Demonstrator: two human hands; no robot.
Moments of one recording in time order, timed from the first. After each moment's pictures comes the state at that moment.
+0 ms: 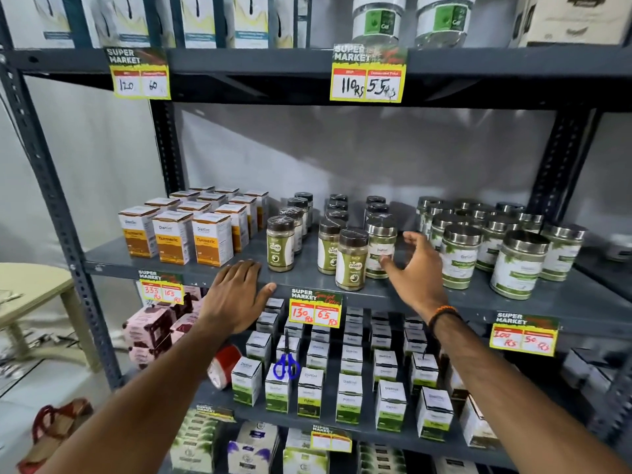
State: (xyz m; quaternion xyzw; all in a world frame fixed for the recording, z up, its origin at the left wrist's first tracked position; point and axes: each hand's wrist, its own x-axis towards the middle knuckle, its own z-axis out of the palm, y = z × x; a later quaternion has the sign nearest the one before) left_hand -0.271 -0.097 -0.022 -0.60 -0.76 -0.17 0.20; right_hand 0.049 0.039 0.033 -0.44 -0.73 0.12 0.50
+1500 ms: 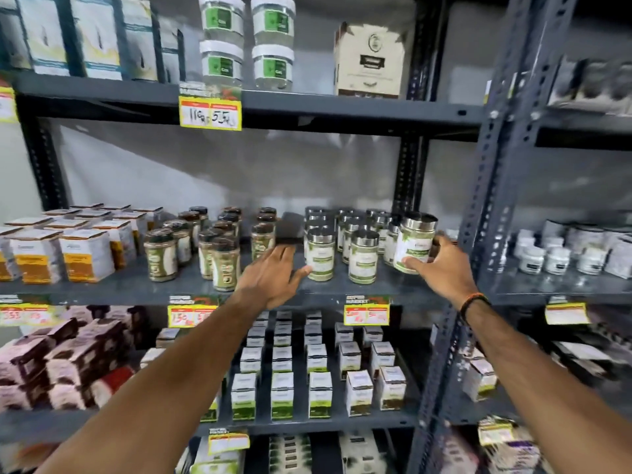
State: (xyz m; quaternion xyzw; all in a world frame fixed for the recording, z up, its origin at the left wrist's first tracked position) left_hand 0.015 -0.030 0.063 -0.71 -0.67 -0.19 0.12; right_hand 0.349 0.032 0.087 -0.54 -0.67 0.13 0.48
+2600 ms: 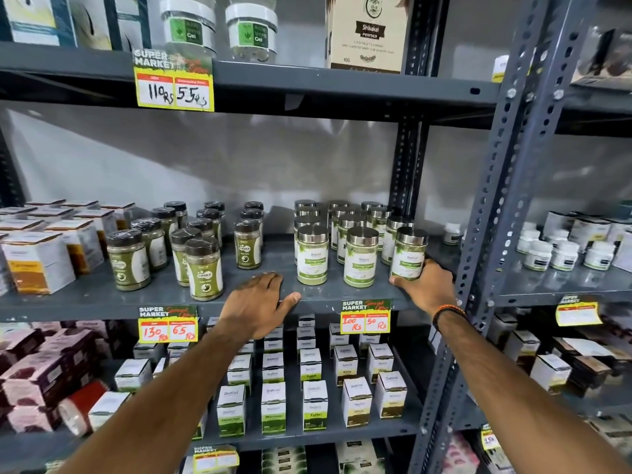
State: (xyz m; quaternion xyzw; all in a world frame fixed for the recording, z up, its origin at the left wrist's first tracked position) left_hand -0.002 0.010 0.004 -0.71 -0.68 -0.12 0.12; right_hand 0.330 0.095 0.032 -0.63 -0.63 0.12 0.43
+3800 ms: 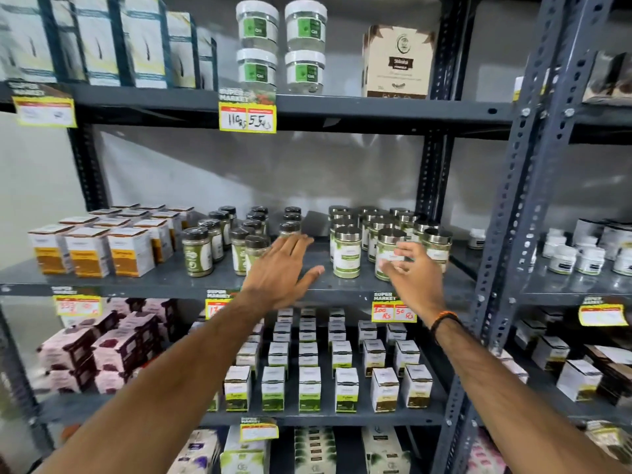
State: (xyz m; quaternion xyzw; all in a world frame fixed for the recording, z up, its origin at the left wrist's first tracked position) left_hand -0.020 -0.072 0.071 -0.74 -0.59 -0.25 0.21; right_hand 0.251 -0.010 0.059 -0.46 -0.69 0.17 0.53
